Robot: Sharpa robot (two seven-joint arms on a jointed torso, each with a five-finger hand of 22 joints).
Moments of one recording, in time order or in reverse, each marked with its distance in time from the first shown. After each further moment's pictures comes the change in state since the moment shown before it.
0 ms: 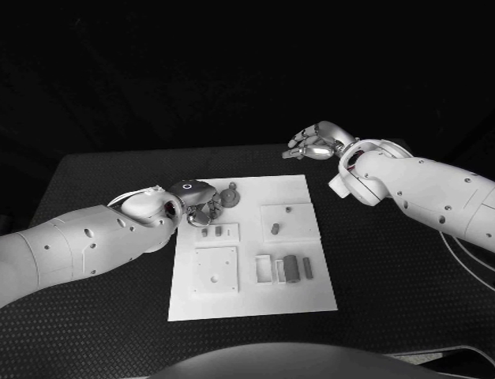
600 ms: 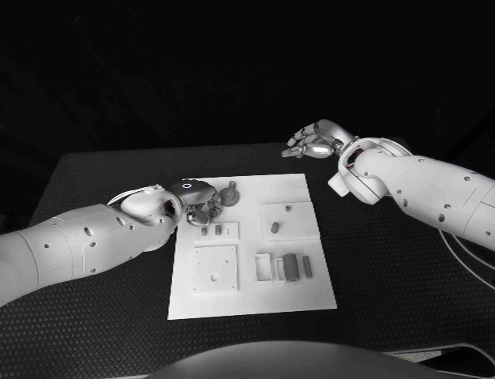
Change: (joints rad) left arm 0.000 0.003 0.000 -0.006 0.004 0.015 0.007; left_hand 0.002 -0.031 -0.004 0.004 -0.008 -0.051 0.019 -0.020 -0.006 -0.044 0.033 0.003 -0.007 -0.010 0.014 0.000 -0.001 -0.007 -0.010 0.011 -0.004 0.000; right arm 0.000 0.000 0.000 0.000 0.000 0.002 -0.001; right_hand 0.000 0.000 0.000 0.000 0.000 0.000 0.000 0.000 -0.001 0.000 0.000 0.000 -0.002 0.000 0.000 -0.004 0.000 0.000 0.000 0.000 -0.004 0.001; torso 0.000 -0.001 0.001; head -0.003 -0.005
